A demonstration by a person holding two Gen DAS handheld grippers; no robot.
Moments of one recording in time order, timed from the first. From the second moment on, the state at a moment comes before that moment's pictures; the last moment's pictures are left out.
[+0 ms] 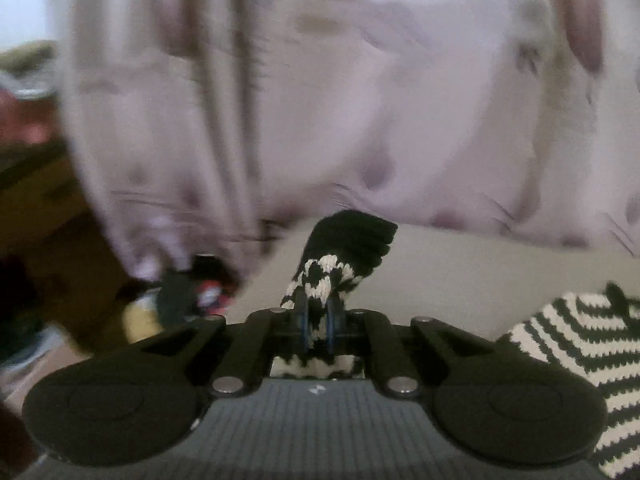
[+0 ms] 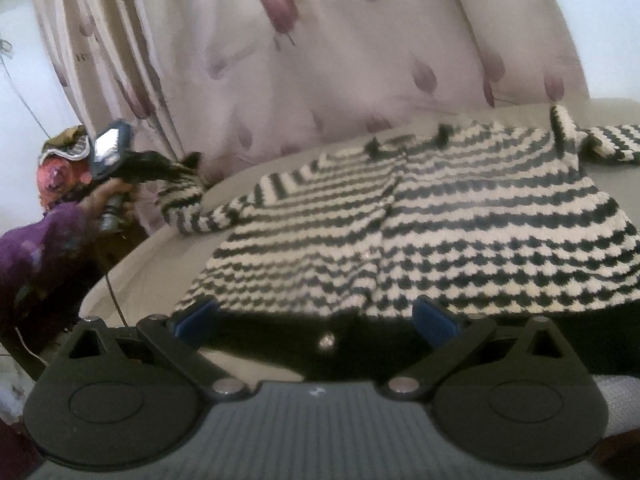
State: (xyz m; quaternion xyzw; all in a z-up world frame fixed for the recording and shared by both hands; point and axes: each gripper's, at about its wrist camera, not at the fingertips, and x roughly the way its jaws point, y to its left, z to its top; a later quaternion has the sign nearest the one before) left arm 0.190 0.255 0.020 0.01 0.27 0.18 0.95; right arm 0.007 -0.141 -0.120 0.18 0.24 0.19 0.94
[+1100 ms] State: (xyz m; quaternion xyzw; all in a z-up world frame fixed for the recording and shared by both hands) left arm -0.045 0.100 -0.074 0.02 0.31 -0.02 0.95; right arm -0.082 -0.220 -0.135 0.22 0.15 0.09 0.96
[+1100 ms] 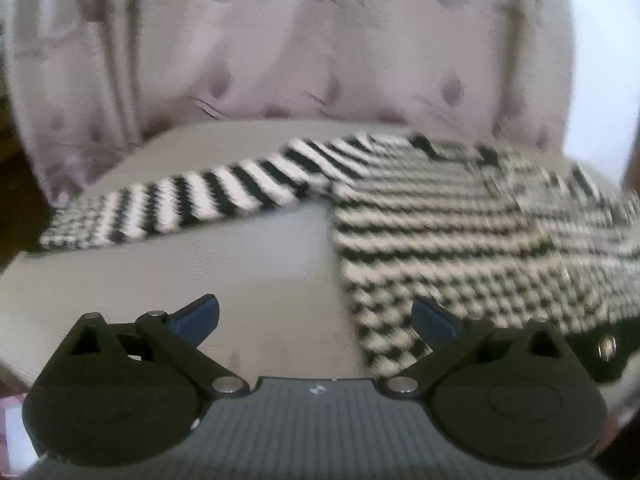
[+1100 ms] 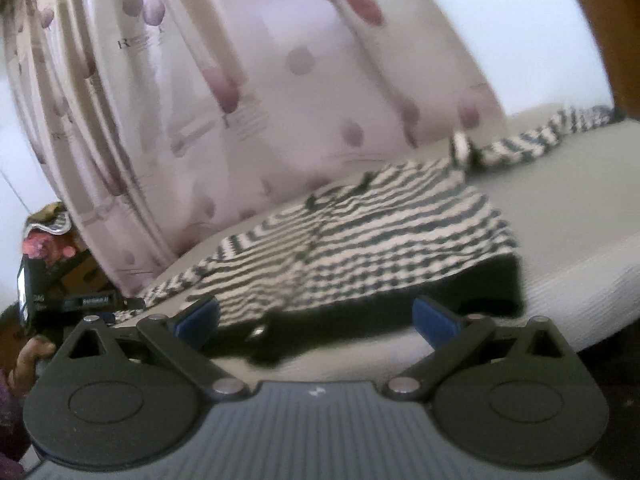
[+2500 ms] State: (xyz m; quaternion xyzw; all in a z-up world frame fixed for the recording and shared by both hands) left arm 0.003 0.040 -0.020 -0.03 0.25 -0.03 0.97; right arm -0.035 -0.325 -0.111 0.24 0.21 0.06 0.95
